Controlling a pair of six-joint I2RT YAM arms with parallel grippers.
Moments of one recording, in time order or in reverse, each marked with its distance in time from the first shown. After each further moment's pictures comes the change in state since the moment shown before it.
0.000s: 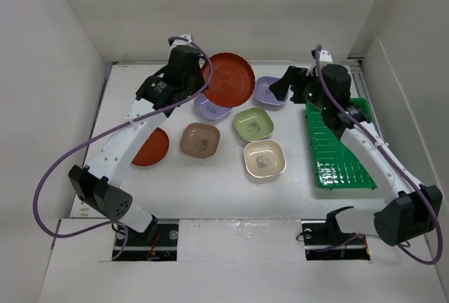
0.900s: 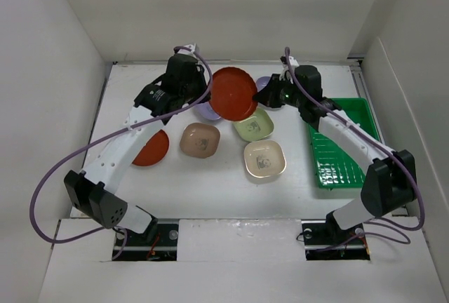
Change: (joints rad) left arm 0.006 -0.077 -0.131 0.058 0.189 0.013; right arm 0.072 0.241 0.009 0.150 -0.254 0.057
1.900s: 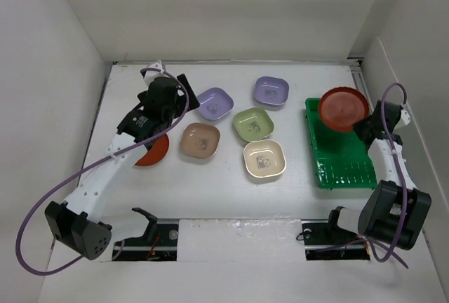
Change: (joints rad) left arm 0.064 -0.253 -0.319 0.105 -0.270 -0.113; right arm -0.748 -0.270 -0.386 -0.202 0.521 0.259
